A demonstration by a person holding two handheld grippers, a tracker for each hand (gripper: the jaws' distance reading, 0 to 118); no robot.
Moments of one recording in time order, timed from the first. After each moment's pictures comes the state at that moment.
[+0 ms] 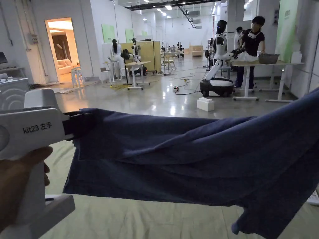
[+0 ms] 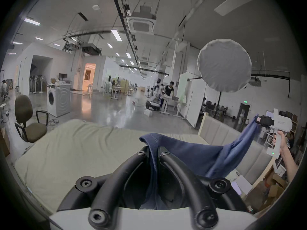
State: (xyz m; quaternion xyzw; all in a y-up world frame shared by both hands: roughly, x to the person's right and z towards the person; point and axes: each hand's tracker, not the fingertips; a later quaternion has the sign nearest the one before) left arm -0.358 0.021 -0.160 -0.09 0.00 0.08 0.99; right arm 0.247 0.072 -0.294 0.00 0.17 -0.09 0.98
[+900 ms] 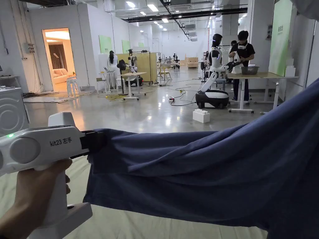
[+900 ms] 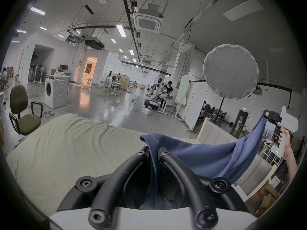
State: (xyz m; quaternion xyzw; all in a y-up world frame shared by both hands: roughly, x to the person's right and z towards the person) left arm -0.374 -0.020 -0.275 -0.12 -0.02 0.15 0.98; right arm 0.192 0.105 -0.358 0.04 0.13 0.01 0.99
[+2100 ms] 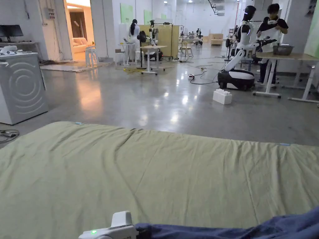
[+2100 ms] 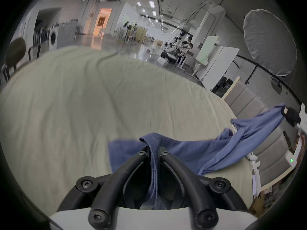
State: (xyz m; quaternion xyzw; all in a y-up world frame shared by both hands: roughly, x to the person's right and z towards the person) left arm -0.362 -0.375 -0.374 -0.34 -0.01 0.23 0.91; right arm 0.173 -0.186 -0.413 -0.18 0.15 0.02 0.97
